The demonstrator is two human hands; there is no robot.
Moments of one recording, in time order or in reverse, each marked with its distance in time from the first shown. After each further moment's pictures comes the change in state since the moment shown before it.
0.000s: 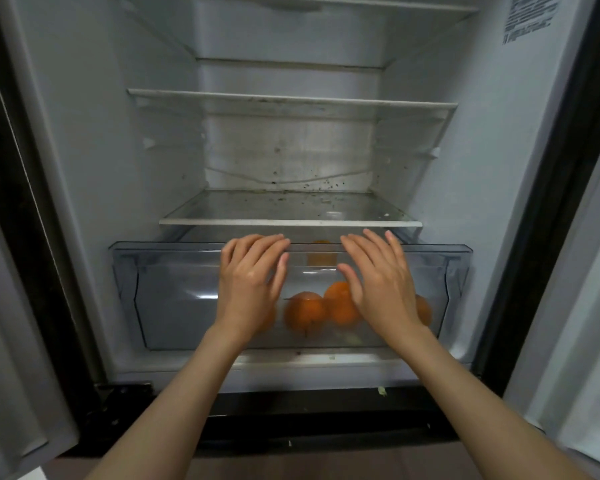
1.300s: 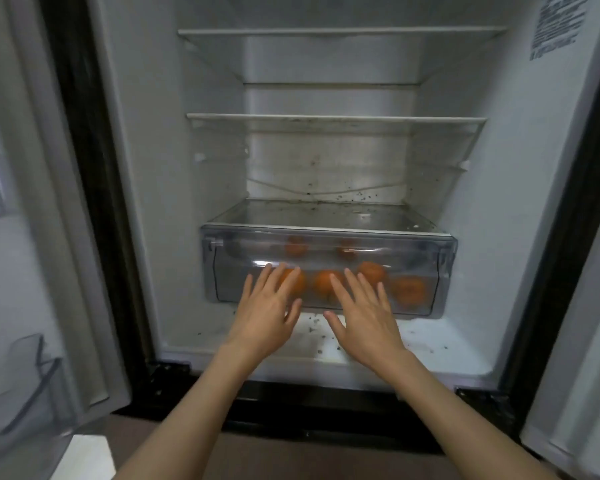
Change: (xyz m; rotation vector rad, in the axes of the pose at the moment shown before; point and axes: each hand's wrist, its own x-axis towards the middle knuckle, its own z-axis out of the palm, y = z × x) left_hand -0.030 0.014 -0.040 0.110 -0.744 -0.321; right_hand -0.025 -0.047 -0.002 0.160 -0.700 0.123
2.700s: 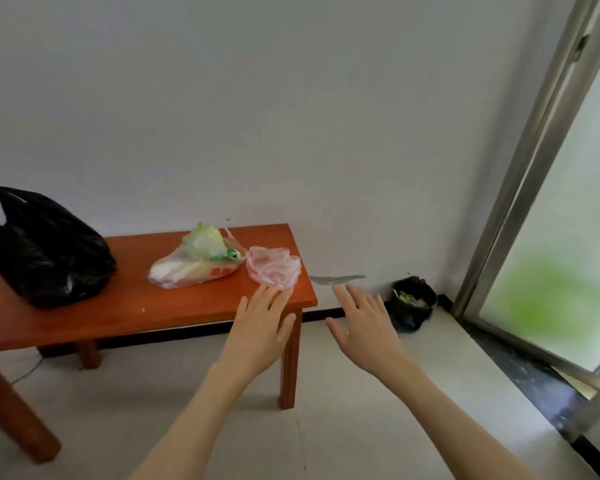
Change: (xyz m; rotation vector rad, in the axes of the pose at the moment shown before) left_hand -0.753 -0.242 -0.348 0.433 0.173 -1.315; right_hand -0.346 -0.744 0.036 0.532 -0.368 -1.216
